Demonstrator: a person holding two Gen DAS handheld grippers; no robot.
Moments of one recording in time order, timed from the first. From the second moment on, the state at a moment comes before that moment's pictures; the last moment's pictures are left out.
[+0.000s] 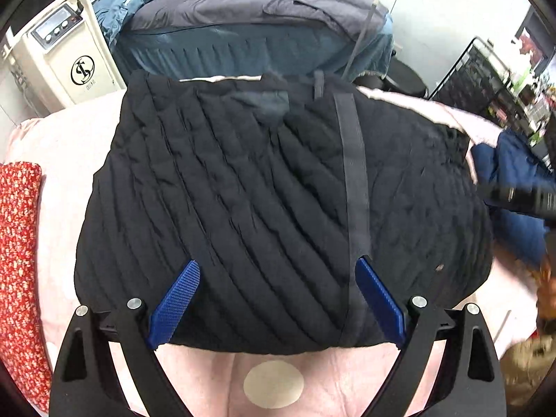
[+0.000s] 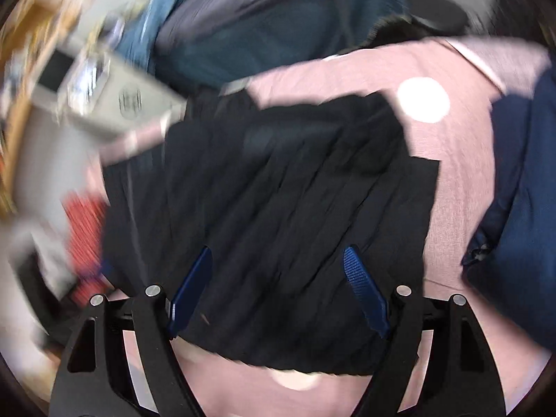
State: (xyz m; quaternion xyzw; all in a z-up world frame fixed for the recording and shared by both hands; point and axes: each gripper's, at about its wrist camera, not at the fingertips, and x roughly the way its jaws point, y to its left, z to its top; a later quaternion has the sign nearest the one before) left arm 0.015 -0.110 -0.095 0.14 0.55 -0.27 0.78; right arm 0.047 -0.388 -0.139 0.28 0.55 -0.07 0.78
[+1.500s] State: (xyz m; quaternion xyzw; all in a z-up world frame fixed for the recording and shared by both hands) left arm 0.113 -0.169 -0.199 0.16 0.67 -0.16 0.71; right arm 0.117 -0.345 -0.255 0.17 0.68 -0.13 0.70
